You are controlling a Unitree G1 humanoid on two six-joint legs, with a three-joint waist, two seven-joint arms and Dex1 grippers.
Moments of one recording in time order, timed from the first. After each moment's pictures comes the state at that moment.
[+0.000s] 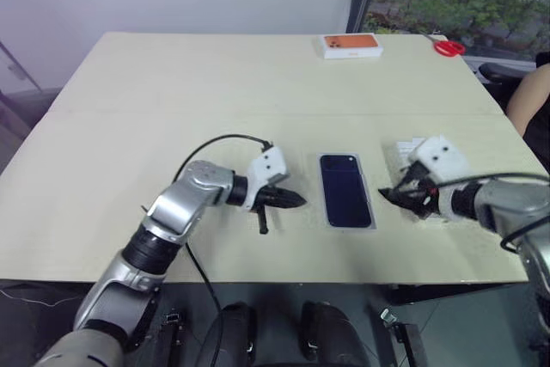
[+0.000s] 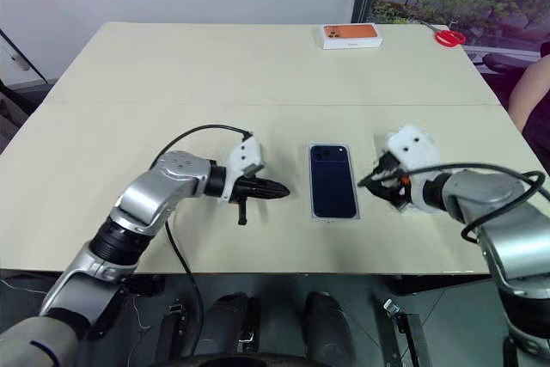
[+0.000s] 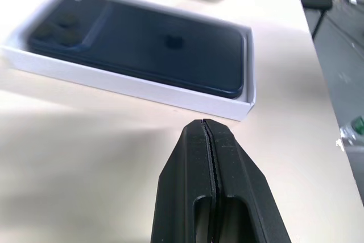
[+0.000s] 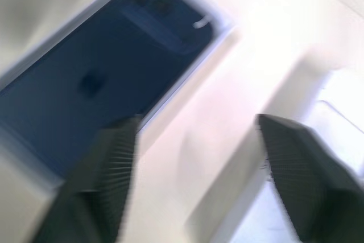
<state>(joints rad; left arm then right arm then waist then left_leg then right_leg) -0.59 0.44 -0.30 -0.10 -0.27 0.65 -1.07 -0.32 -0.87 -0.17 -0.58 0.33 1.31 0.62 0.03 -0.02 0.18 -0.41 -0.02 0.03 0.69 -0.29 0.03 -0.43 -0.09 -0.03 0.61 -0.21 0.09</state>
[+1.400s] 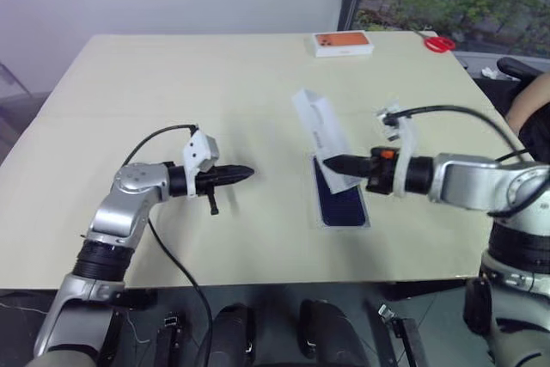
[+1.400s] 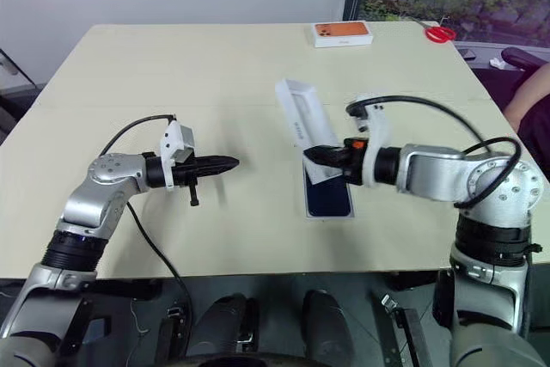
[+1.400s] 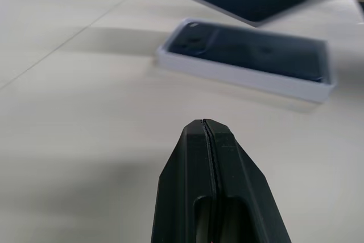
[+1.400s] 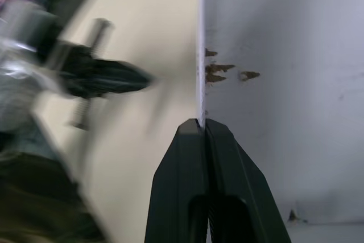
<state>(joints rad) -0.48 0.57 -0.06 0.11 -0.34 0.26 -1.09 -0.54 -0.58 -0.20 -0.24 1.82 1.29 -0.35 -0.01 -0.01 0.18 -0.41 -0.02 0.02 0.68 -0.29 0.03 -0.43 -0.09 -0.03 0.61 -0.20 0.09</state>
